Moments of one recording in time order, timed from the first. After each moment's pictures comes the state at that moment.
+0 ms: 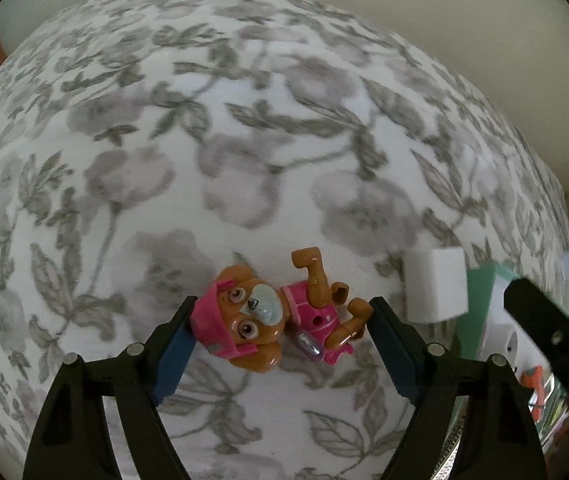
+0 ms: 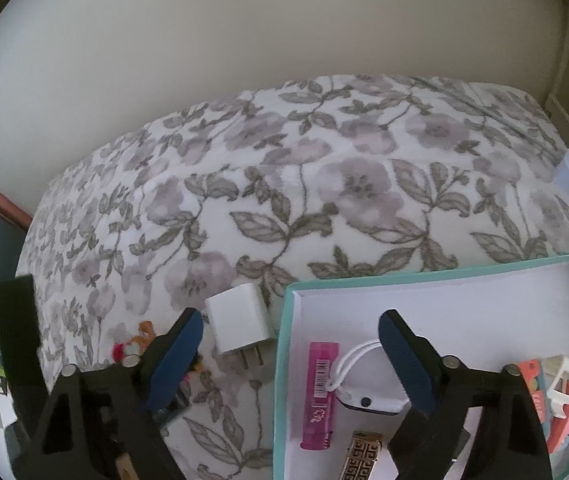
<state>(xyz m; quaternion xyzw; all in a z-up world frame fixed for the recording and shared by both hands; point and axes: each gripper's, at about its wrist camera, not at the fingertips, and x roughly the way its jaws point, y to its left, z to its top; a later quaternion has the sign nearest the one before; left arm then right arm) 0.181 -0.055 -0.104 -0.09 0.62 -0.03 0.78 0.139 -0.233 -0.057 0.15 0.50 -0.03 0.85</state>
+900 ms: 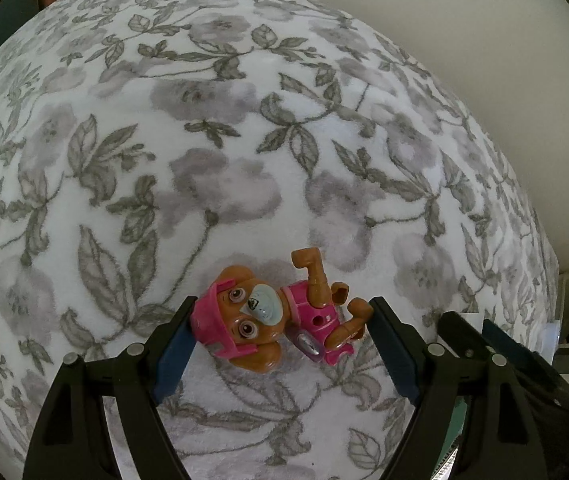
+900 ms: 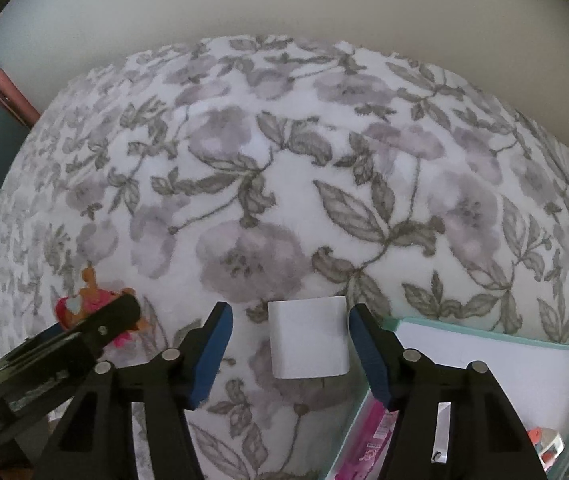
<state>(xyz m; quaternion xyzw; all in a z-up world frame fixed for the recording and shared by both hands) 0.176 0.021 -0.095 -0.18 0.60 0.02 0.78 0.190 -0.164 -0.085 0.02 0.57 0.03 0.82</state>
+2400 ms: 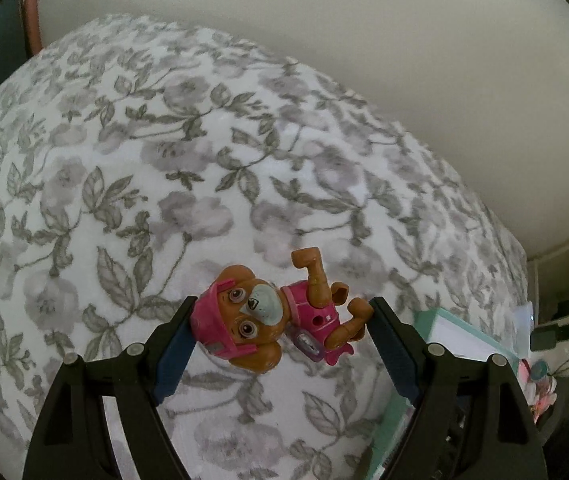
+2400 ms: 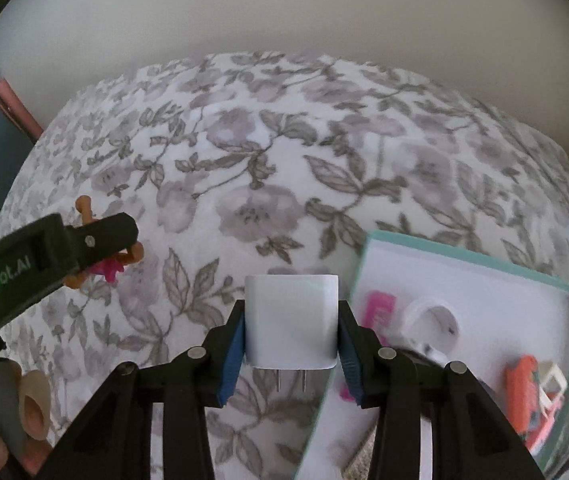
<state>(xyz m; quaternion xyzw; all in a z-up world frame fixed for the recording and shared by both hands) 0.144 0.000 -0.027 -0.16 0.55 -0.02 0.82 0.116 -0.171 -0.045 0.03 0.54 0.02 0.84</state>
